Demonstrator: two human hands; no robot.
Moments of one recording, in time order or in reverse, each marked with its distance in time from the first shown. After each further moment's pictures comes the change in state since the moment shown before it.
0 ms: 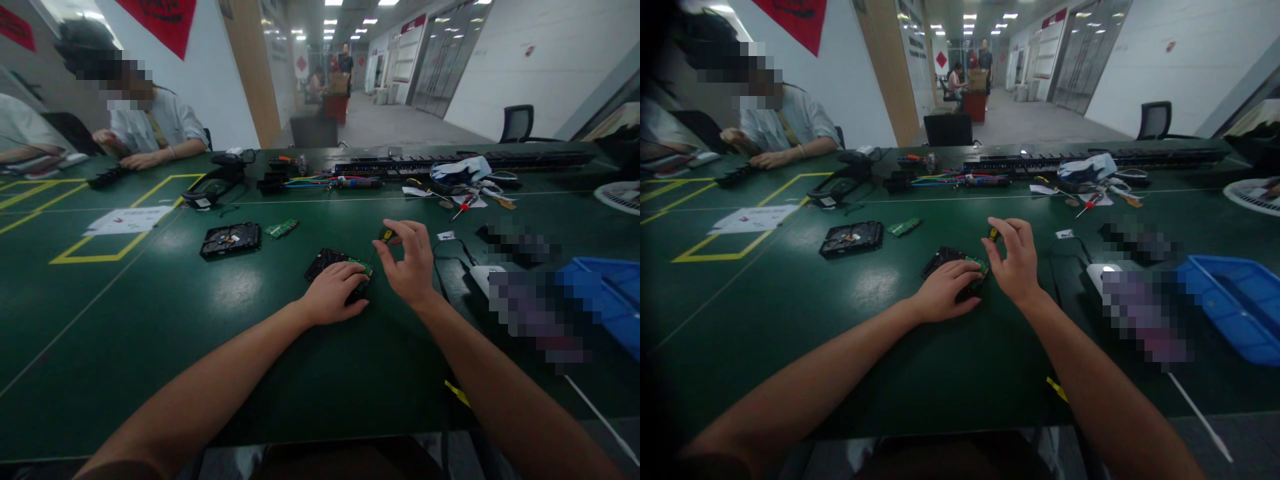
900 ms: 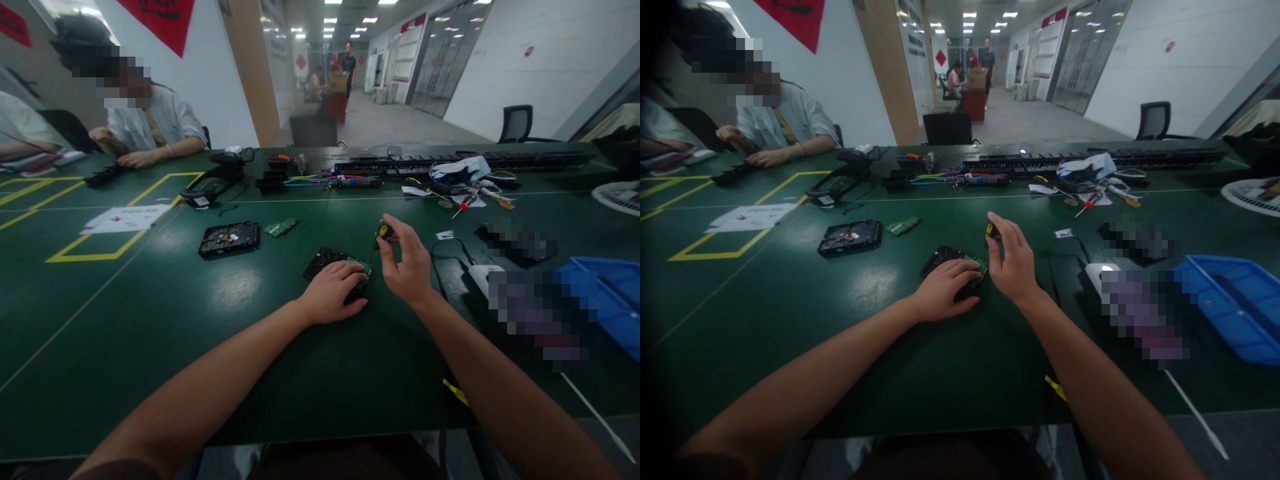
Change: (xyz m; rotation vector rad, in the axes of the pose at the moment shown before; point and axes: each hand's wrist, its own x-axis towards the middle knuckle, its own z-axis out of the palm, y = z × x) left_hand 0.001 0.002 -0.001 0.023 0.001 -0.004; right_hand -0.003 0.000 -0.001 0.016 -0.083 0.021
